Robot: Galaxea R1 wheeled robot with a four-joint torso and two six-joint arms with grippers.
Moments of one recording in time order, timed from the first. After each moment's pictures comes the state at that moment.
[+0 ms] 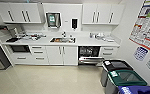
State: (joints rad) left arm 1.53 2.95 -2.70 0.75 -0.26 -0.71; right arm -1.50 3.04 -2.70 -0.42 0.05 0.46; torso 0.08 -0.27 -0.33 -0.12
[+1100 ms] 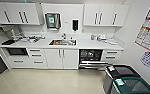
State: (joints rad) left arm 1.54 2.95 -2.70 0.75 -0.26 -0.71; right arm -1.50 3.05 -2.70 -0.42 0.05 0.46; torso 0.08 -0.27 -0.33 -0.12
